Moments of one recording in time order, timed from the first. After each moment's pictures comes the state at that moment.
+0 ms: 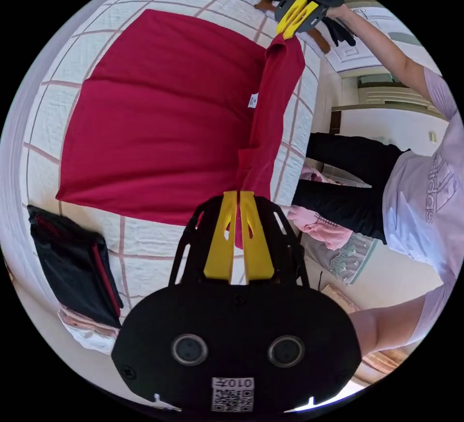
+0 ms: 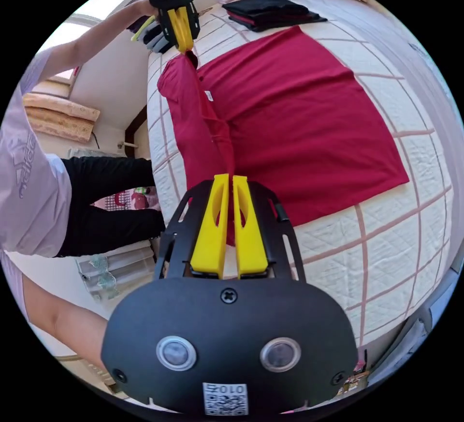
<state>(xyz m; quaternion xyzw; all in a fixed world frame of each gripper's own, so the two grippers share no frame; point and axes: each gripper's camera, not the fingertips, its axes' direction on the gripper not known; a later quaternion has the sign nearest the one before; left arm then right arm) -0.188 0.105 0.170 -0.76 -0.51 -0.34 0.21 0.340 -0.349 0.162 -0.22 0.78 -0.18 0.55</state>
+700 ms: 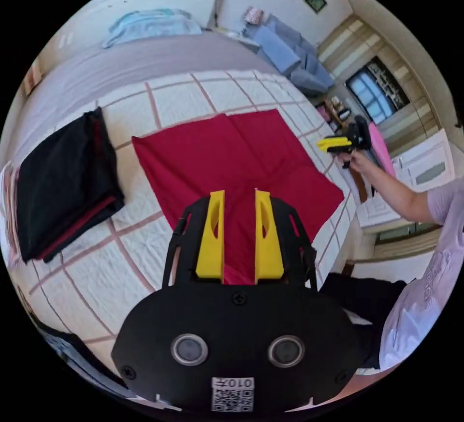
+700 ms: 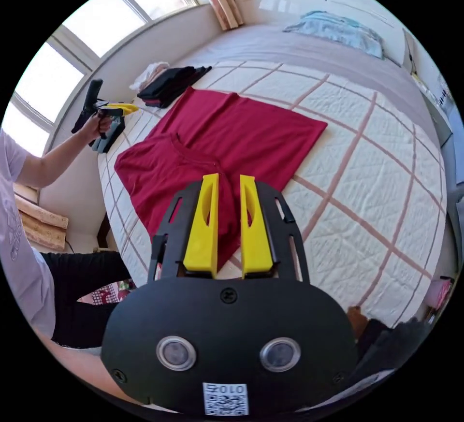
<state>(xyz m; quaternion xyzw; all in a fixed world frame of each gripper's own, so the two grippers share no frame) 0.024 0.009 0.152 -0.42 -0.82 -0.08 0.39 0.349 -0.272 0.055 0.11 0.78 -0.29 0.54</state>
